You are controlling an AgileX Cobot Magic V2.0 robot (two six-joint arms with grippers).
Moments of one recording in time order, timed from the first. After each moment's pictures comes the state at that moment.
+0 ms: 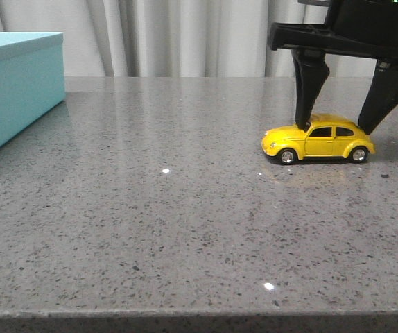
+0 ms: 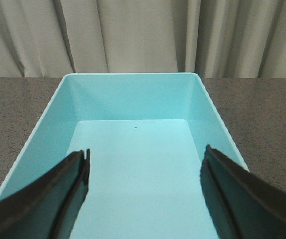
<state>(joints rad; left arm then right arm) 0.00 0.54 -0.59 -0.01 0.31 -0.05 0.38 1.66 -1.34 0.06 1.02 0.42</state>
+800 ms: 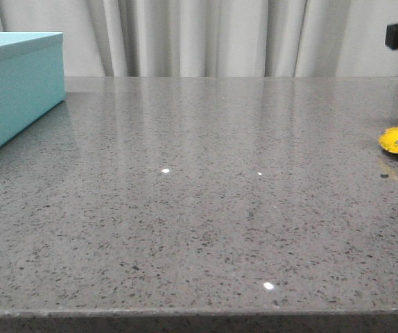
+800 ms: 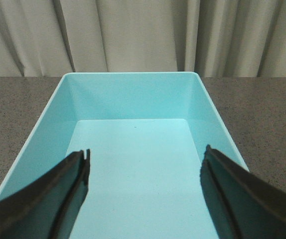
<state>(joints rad) 0.00 0.54 -0.59 -0.01 0.32 -0.05 0.19 1.59 -1.34 -0.17 1.21 0.42</state>
